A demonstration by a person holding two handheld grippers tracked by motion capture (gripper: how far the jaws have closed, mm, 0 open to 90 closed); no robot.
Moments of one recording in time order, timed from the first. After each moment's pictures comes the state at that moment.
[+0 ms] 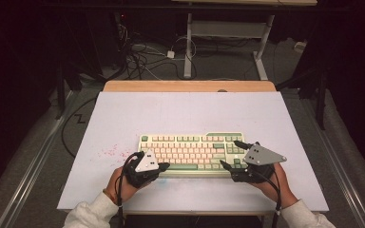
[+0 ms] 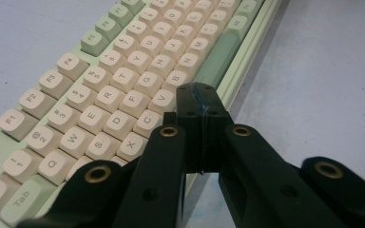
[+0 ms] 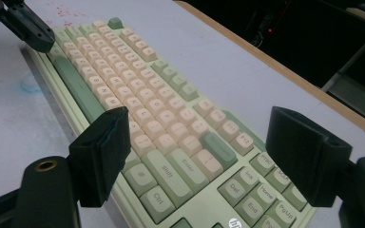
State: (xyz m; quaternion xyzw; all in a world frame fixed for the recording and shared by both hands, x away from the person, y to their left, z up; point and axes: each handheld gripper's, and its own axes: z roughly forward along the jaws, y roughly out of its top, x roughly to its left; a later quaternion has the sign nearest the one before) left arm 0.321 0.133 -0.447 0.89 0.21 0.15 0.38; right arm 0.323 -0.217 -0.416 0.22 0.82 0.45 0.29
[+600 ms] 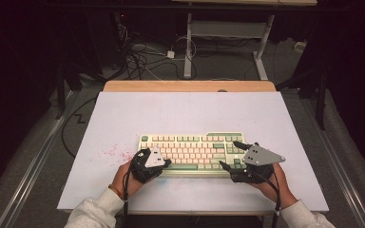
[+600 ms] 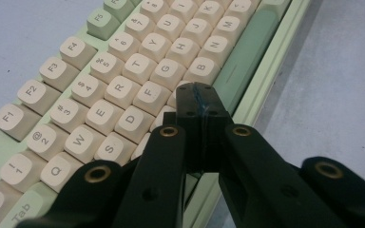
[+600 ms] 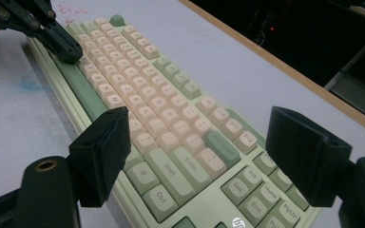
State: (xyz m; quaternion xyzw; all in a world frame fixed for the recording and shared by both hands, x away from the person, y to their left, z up) left arm 0.337 0.123 -0.458 0.90 0.21 0.17 0.34; right arm 0.323 -0.217 -0.418 0.22 0.82 0.45 0.28
